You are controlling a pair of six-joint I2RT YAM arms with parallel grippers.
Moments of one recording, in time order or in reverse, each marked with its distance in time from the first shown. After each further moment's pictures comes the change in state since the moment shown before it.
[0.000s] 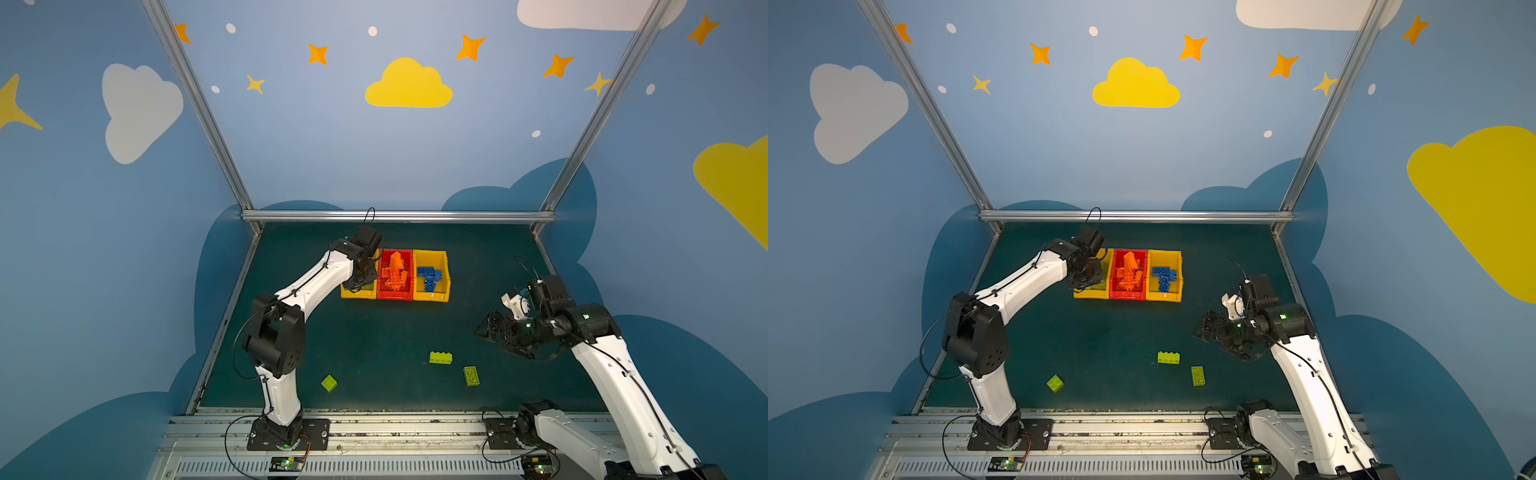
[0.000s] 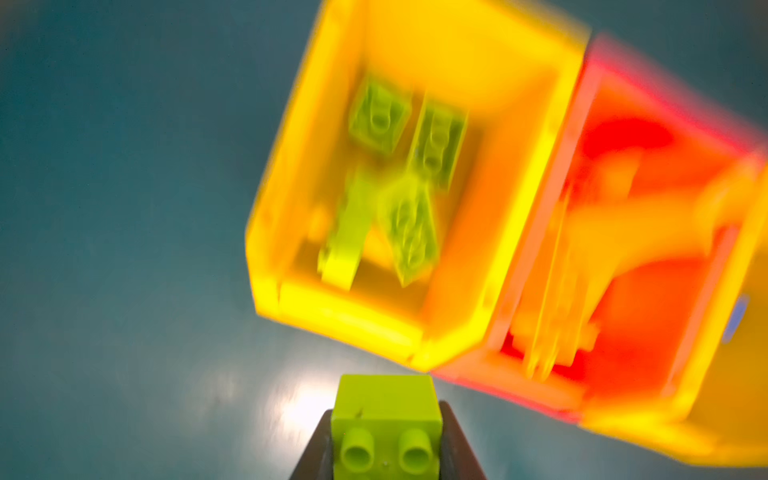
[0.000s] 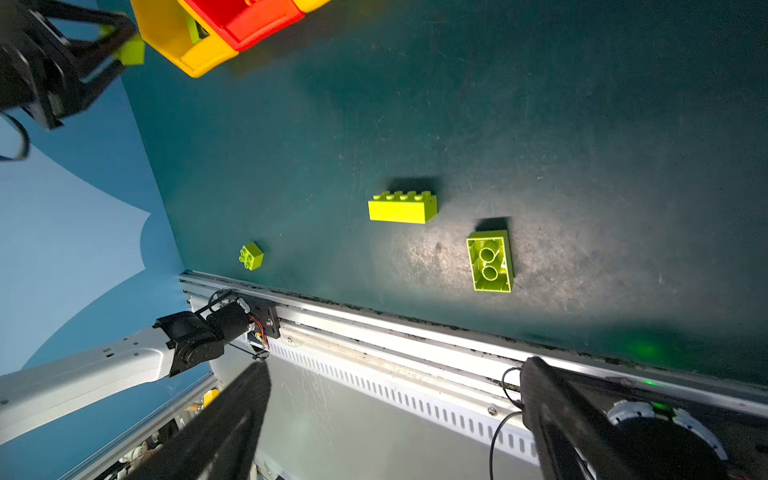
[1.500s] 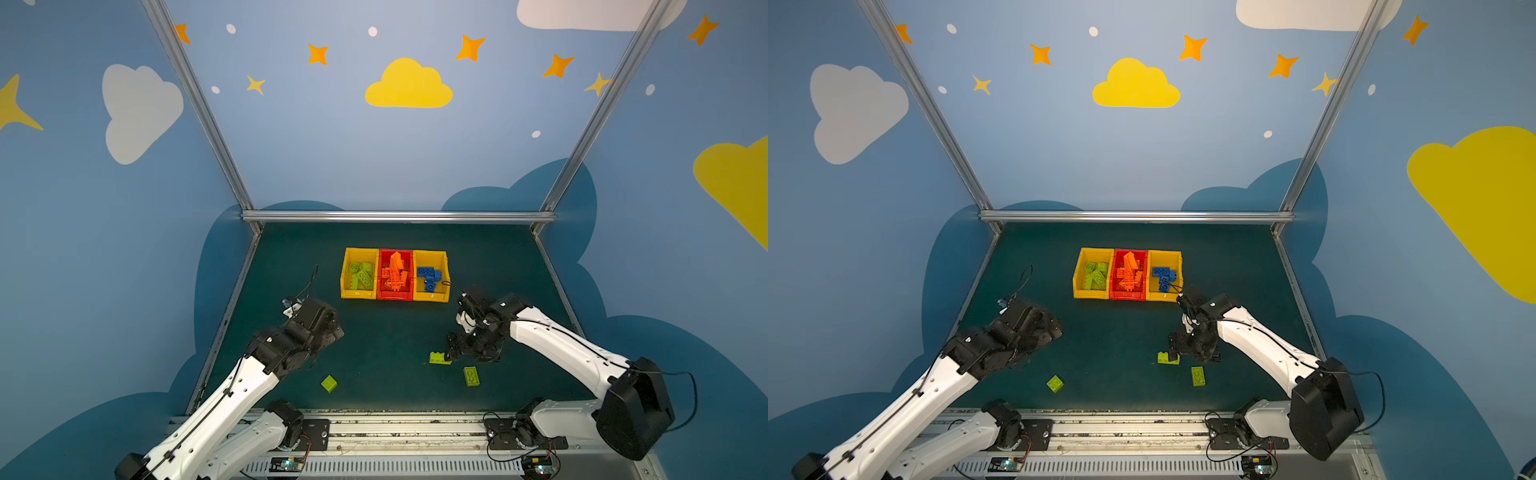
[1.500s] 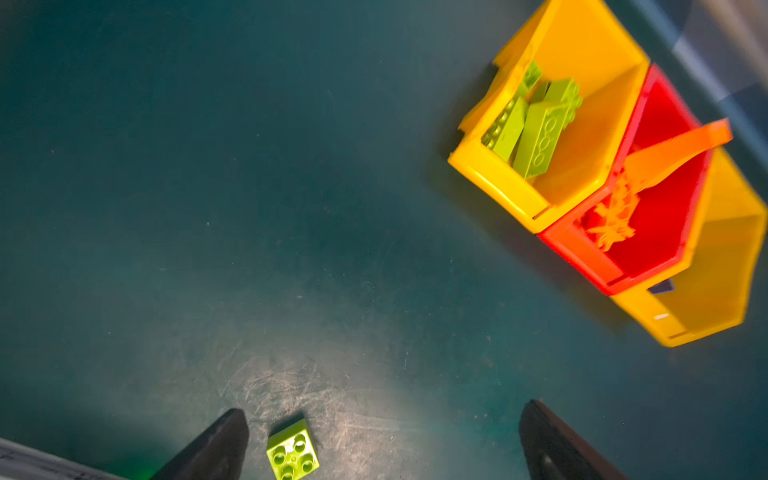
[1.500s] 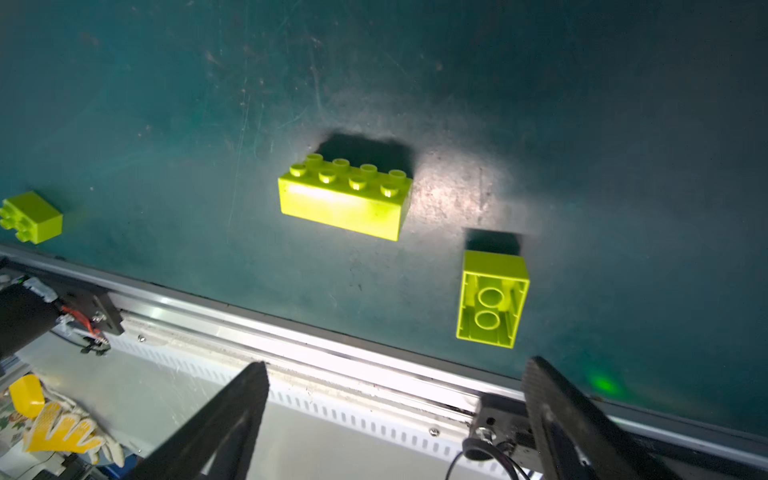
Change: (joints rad) left arm -0.140 -1.120 -0.904 -0.056 -0.111 -0.310; right arm 0.419 0.349 -0.138 0.201 0.205 0.106
